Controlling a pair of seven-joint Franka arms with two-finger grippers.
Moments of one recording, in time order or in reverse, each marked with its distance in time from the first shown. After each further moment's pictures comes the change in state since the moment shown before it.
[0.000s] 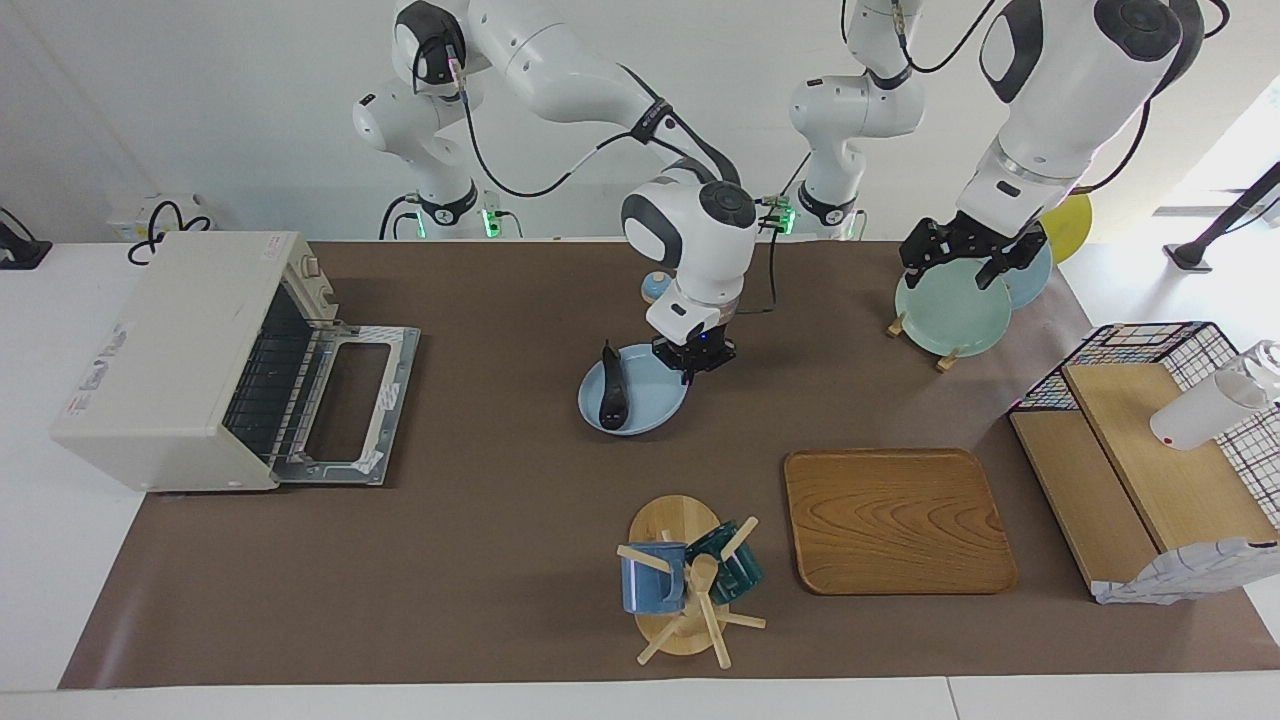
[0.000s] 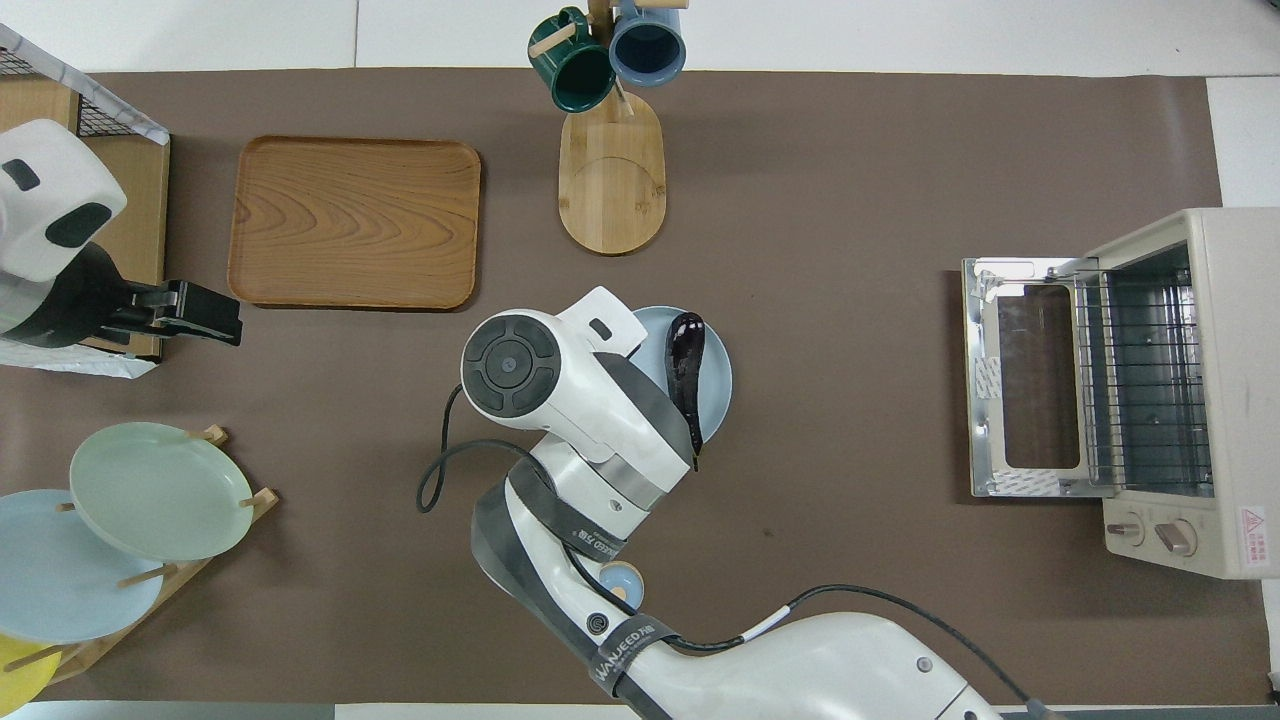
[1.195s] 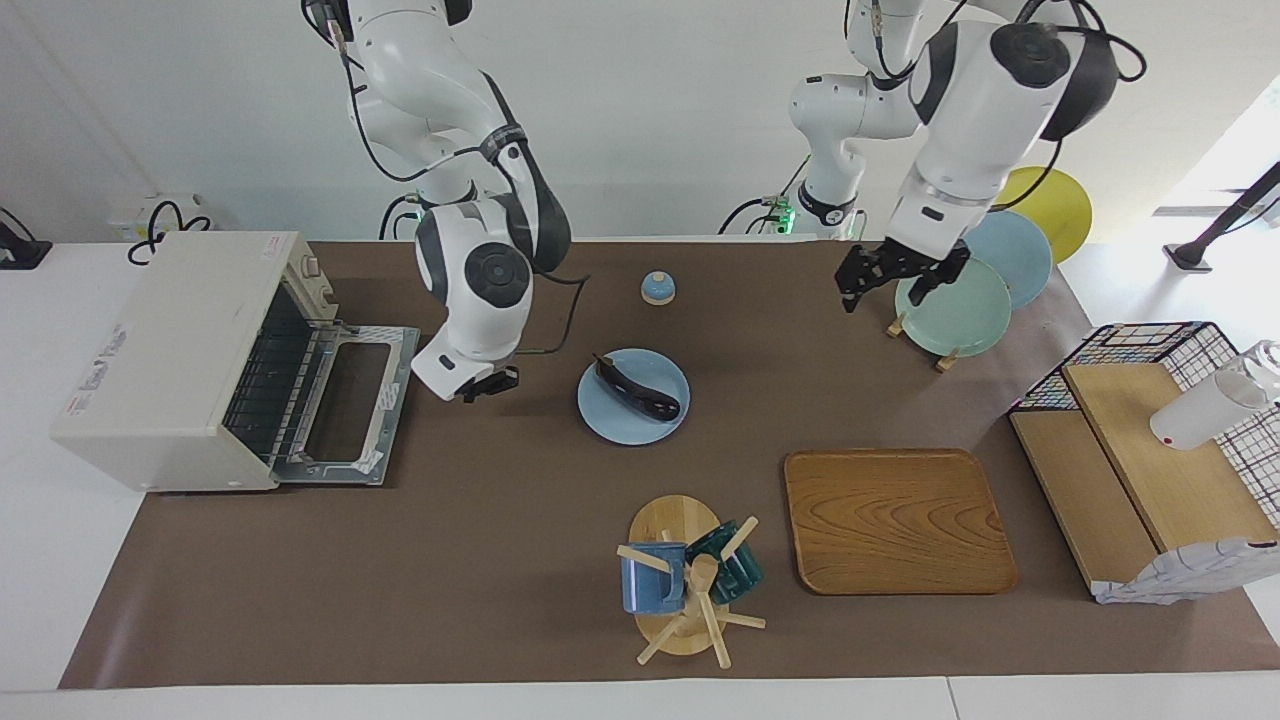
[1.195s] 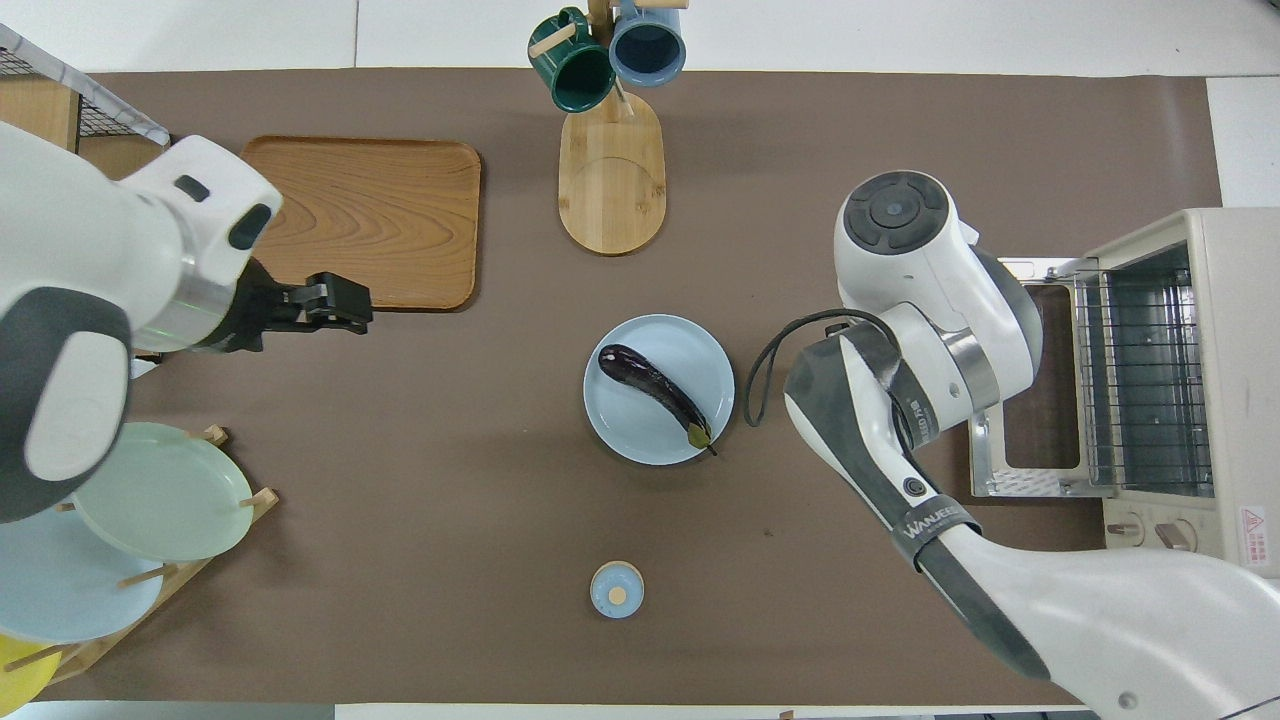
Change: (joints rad) left arm -0.162 0.011 -0.027 -0.114 -0.039 0.196 -0.388; right arm -0.447 -0.242 -0.010 -0.360 -0.174 -0.135 -0.494
